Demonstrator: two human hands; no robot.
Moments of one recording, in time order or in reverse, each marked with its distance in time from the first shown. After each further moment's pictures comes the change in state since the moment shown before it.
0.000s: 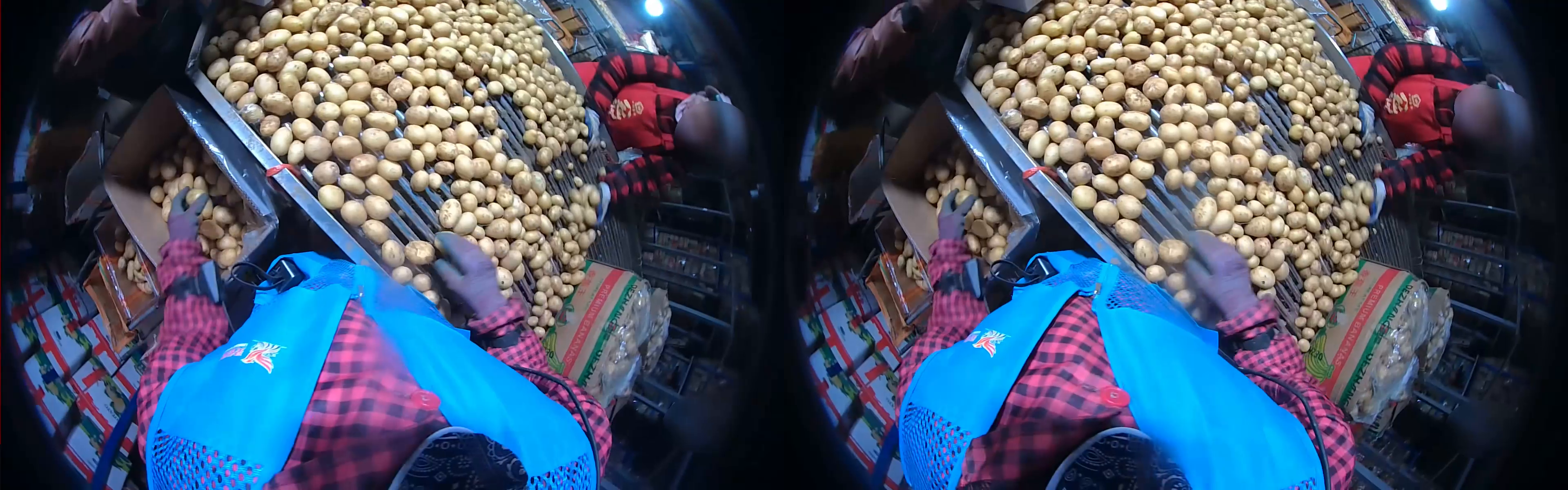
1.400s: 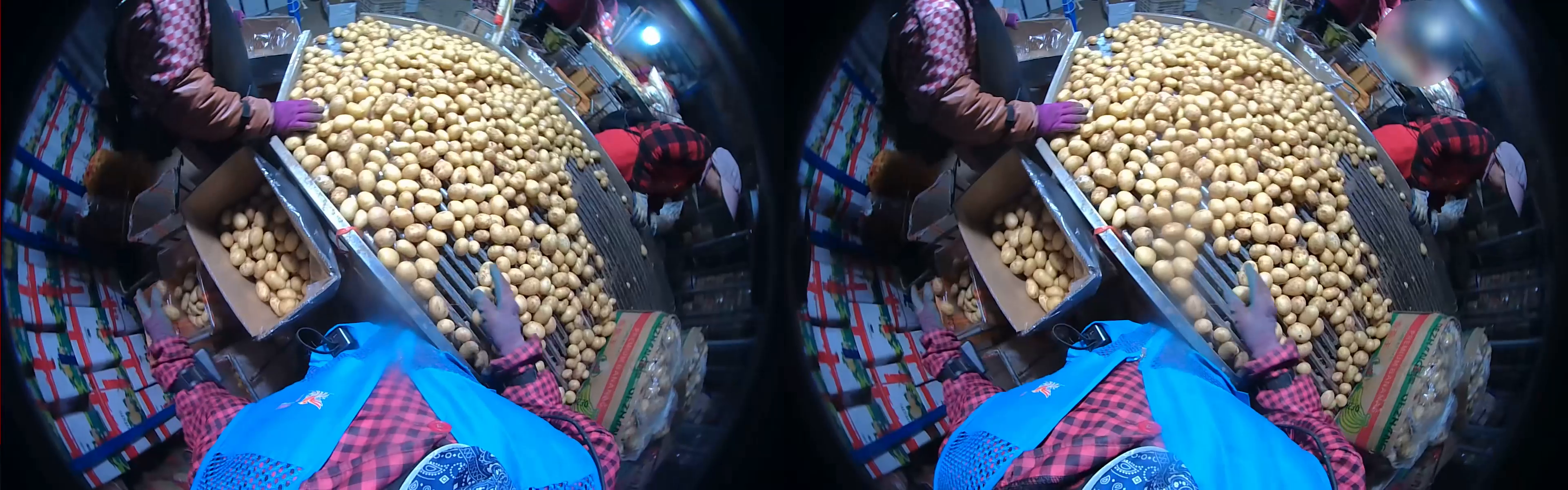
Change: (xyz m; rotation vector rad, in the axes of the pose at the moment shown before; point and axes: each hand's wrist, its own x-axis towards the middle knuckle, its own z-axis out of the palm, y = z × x) left_hand -0.031 -0.107 -0.279 -0.184 0.783 0.370; right_hand 0.010 -0.009 0.023 0.310 0.215 0.219
